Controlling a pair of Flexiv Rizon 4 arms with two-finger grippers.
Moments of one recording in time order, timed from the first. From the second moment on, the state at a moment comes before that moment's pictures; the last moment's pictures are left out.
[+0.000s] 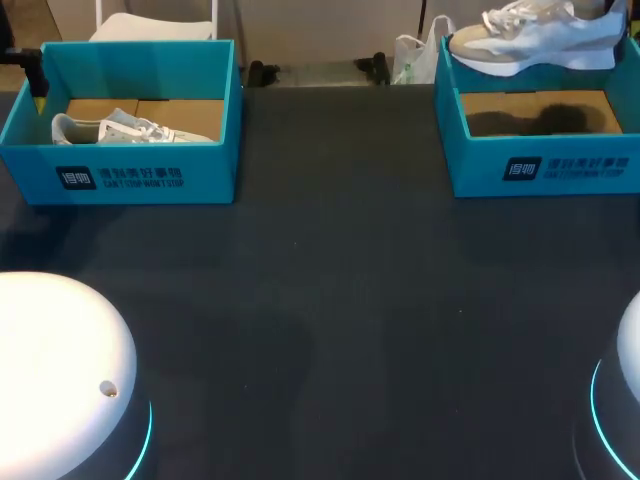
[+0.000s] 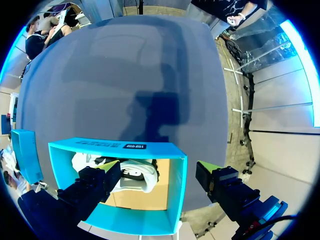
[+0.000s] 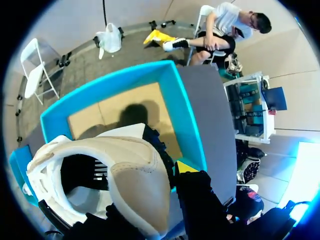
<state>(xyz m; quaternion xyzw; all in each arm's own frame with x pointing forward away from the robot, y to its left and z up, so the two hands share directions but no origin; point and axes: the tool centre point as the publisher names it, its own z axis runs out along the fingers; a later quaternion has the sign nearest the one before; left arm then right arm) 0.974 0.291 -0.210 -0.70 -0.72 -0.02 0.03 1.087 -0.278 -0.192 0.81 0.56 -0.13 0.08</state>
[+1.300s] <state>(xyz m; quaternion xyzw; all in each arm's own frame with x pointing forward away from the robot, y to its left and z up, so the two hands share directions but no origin) 0.974 0.291 -0.210 -0.70 -0.72 -0.02 0.03 0.957 -0.184 -0.170 0.80 0.57 -0.12 0.15</state>
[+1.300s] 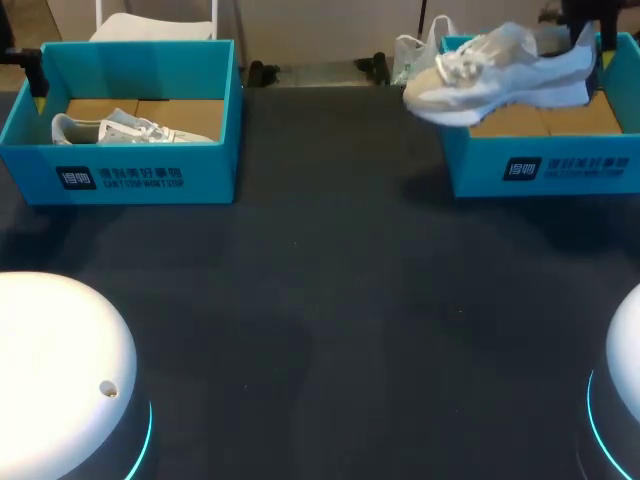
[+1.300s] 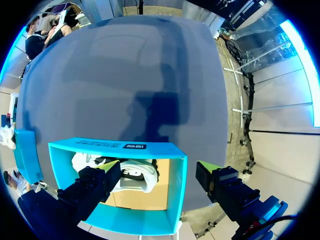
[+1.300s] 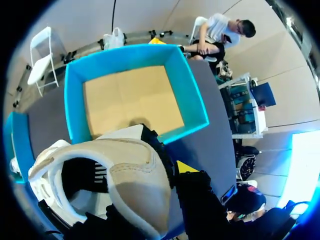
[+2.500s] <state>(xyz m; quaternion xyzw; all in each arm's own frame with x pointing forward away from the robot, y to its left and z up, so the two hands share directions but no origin) 0.974 0.291 -0.210 -0.70 -0.72 -0.02 0.03 0.819 -0.115 -0.223 0.77 0.62 -0.07 0.15</state>
